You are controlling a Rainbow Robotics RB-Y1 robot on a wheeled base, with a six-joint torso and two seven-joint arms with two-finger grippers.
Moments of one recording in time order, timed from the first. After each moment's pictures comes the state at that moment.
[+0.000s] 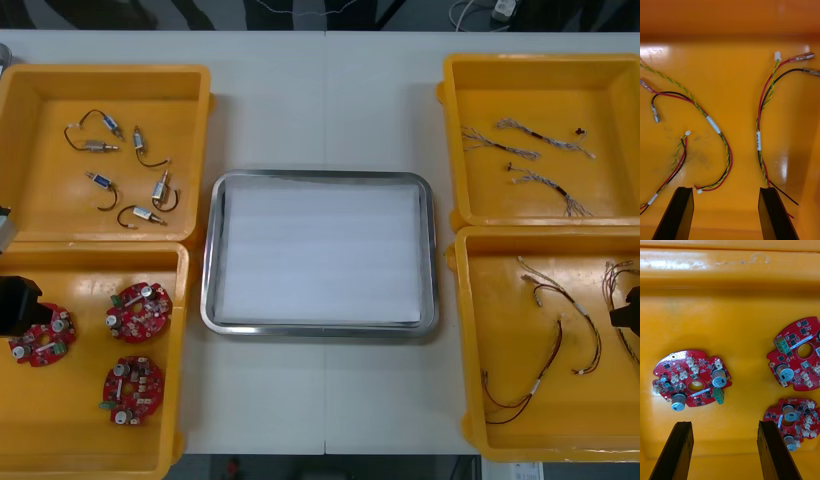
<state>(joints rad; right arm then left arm) 0.02 -0.63 -0.39 -2.04 -0.76 1.71 1.58 0.01 0.67 0.35 -2.13 0.78 1.83 -1.42</state>
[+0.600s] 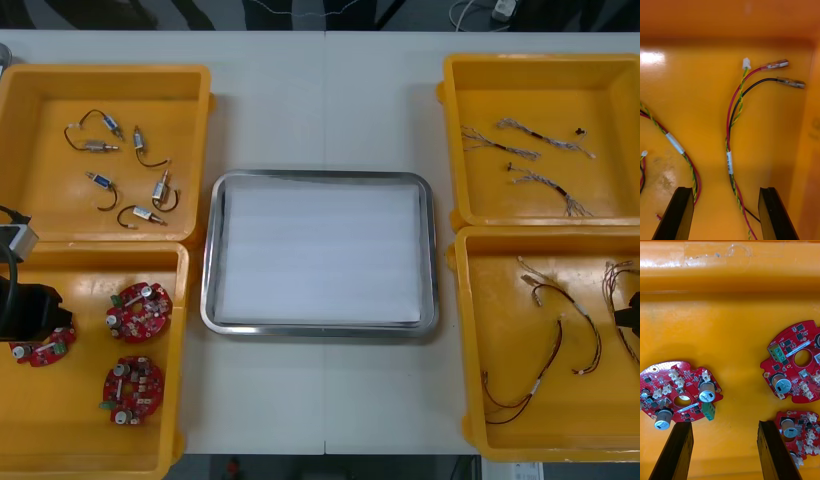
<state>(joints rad) 0.06 -0.64 -0.38 -1.91 -0.74 1.51 1.69 0.06 0.67 0.28 -2.13 0.76 1.69 -1.42</state>
